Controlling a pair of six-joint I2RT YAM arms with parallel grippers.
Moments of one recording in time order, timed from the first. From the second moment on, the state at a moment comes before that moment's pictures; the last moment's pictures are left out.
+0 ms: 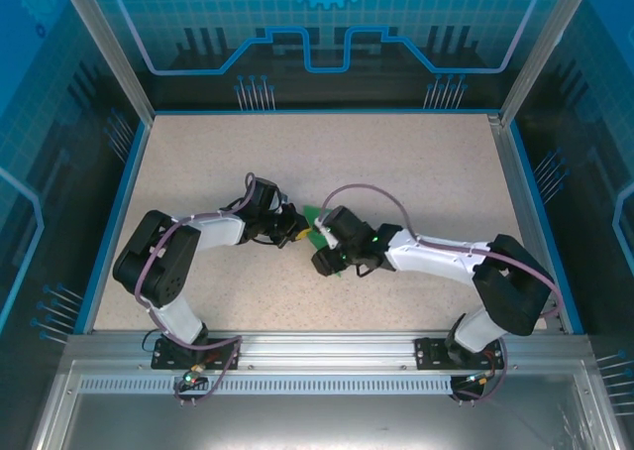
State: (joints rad) left arm -0.38 1.71 0.80 0.04 0.59 -1.14; right arm 0.93 1.56 0.91 -0.37 0.02 0.27
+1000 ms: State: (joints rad) left arm -0.38 1.71 0.80 0.02 0.59 -1.14; right arm 1.09 1.82 1.06 -0.48 0.50 0.20
